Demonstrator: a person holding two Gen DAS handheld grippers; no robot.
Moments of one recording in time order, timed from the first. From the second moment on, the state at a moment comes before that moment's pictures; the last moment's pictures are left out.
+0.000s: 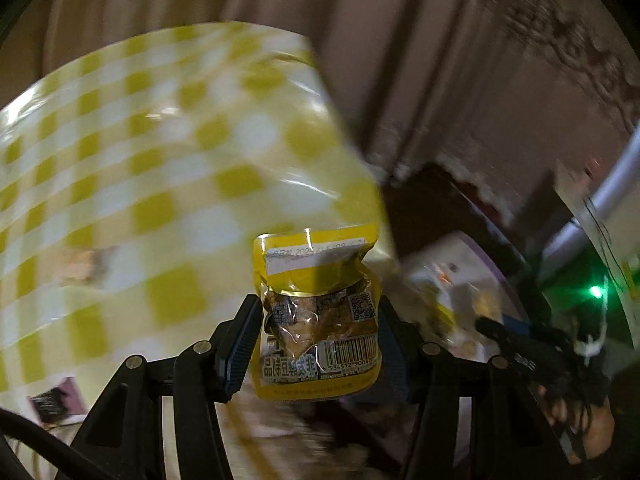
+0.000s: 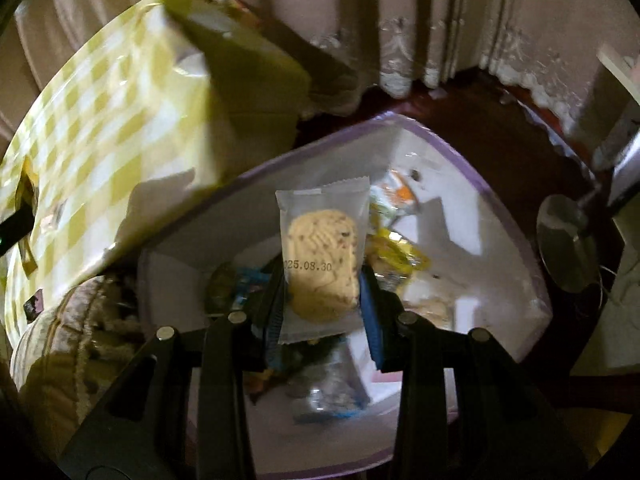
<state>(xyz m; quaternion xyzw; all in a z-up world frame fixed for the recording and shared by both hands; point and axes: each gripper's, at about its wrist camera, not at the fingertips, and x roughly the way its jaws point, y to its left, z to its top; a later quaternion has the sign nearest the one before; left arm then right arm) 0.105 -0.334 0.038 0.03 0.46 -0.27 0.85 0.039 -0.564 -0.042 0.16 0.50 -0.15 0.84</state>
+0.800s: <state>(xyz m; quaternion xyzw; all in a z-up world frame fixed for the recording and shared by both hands) 0.060 -0.458 -0.021 0.02 0.59 -0.42 0.69 0.003 -0.638 -0.044 0.21 0.49 -0.19 0.83</state>
